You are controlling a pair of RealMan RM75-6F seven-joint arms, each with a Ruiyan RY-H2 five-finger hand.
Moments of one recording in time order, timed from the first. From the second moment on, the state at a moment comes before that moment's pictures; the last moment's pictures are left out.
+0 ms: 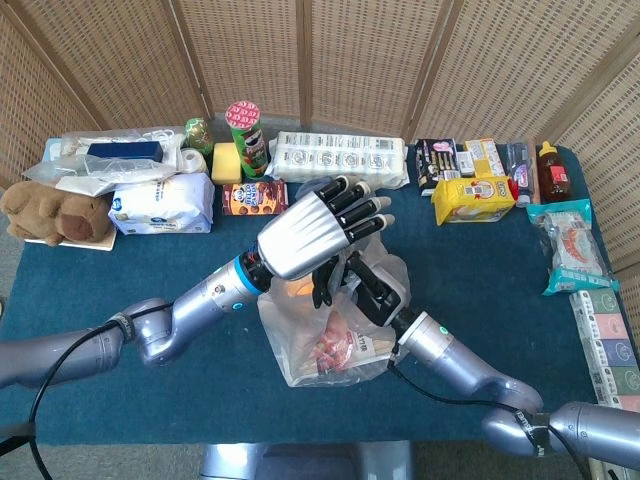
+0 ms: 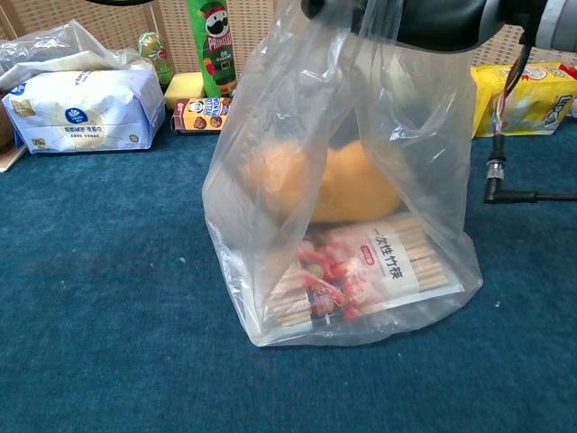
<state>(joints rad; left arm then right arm) -1.15 -1.42 -0.31 -1.48 1.60 1.17 0.19 0.78 -1.26 0.30 -1.84 -1.44 0.88 1.66</state>
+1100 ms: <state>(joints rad) -0.96 -1.04 -0.23 -1.85 1.46 1.05 0.24 0.75 -1.15 0.33 -1.87 -1.41 0.84 1.77</state>
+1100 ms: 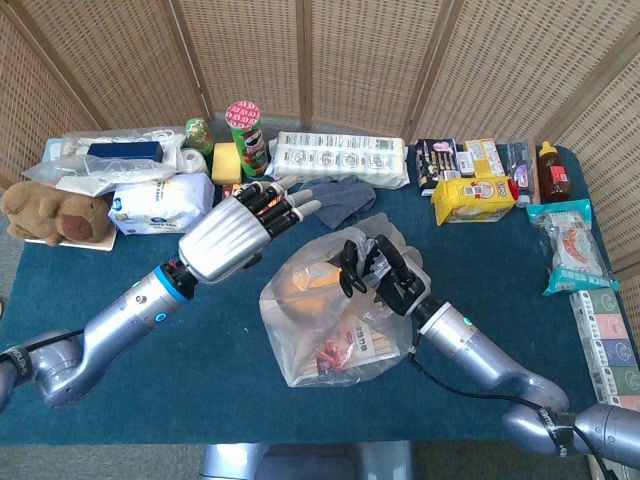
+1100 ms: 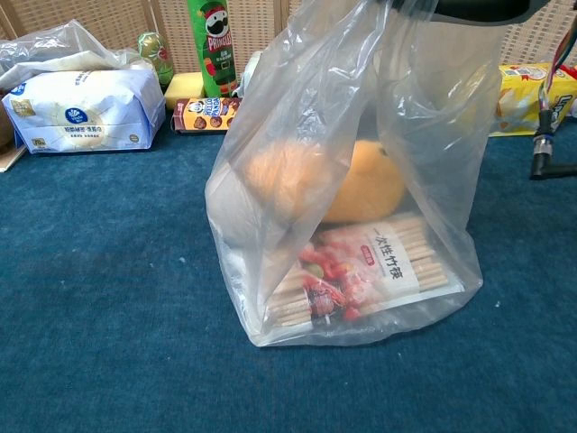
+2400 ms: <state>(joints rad) -0.12 -1.00 0.11 -1.78 1.51 1.68 0.07 0.69 -0.90 0.69 -2.07 -1.19 0.72 2.08</state>
